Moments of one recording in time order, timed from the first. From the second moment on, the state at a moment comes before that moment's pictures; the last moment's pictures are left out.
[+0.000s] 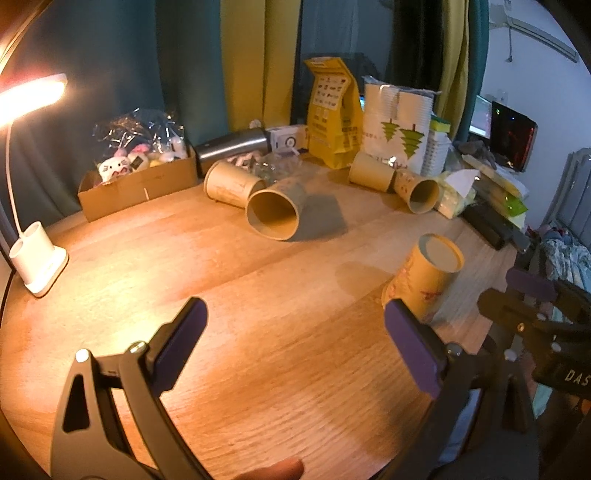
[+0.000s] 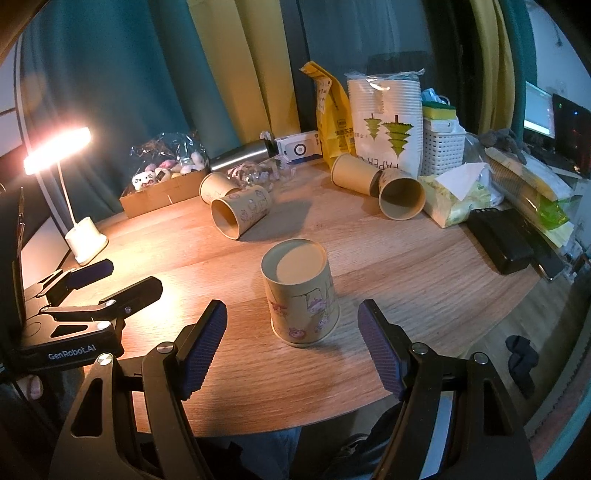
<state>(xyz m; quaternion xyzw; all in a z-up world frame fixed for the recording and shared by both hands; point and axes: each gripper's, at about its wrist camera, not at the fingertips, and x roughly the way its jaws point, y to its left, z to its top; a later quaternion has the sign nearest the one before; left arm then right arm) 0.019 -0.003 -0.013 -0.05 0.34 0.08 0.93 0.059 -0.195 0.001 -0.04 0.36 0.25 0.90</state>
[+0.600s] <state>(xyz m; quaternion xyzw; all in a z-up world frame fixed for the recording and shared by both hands) 0.012 -0.010 -0.005 -0.04 0.34 0.08 0.94 0.051 -0.199 0.006 -0.04 0.35 0.25 0.90</state>
